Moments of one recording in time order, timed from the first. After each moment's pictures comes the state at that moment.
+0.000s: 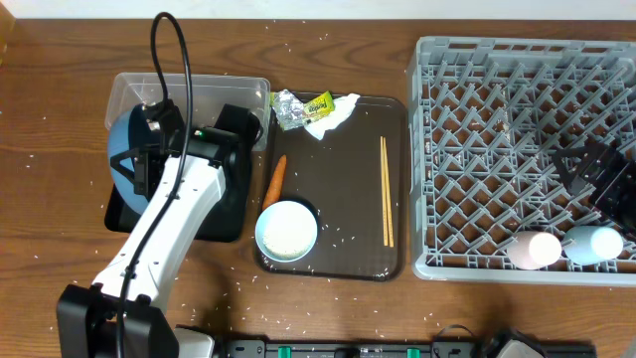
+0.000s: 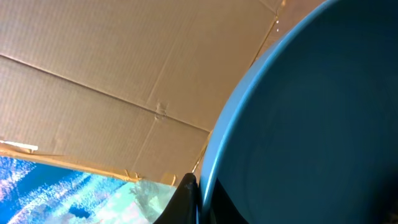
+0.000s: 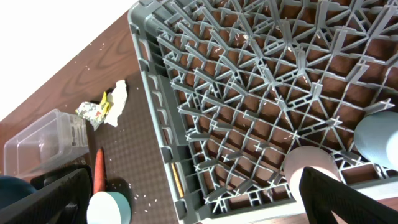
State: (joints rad) left arm -0.26 1.53 1.22 -1.32 -1.34 -0.64; right arm -0.59 1.15 1.49 -1.35 -0.52 0.10
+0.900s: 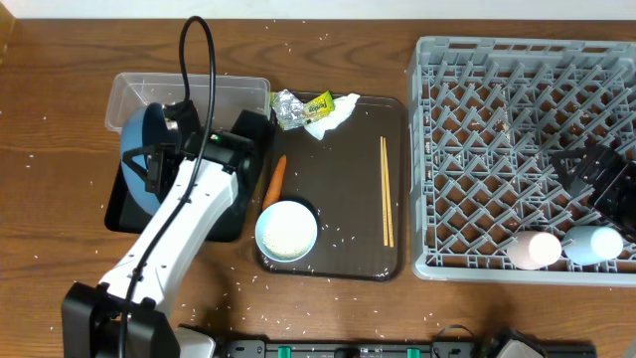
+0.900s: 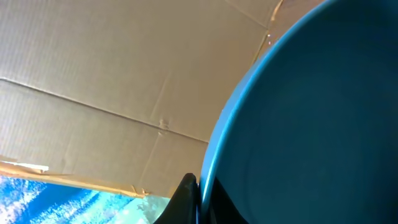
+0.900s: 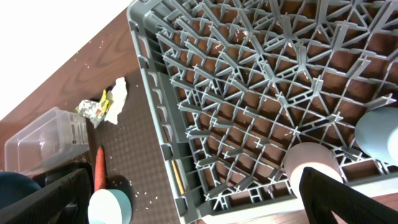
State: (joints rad) left arm -0.34 1.53 1.21 -1.34 -1.37 -0.61; right arm -0.59 1.15 1.49 -1.36 -0.52 0.10
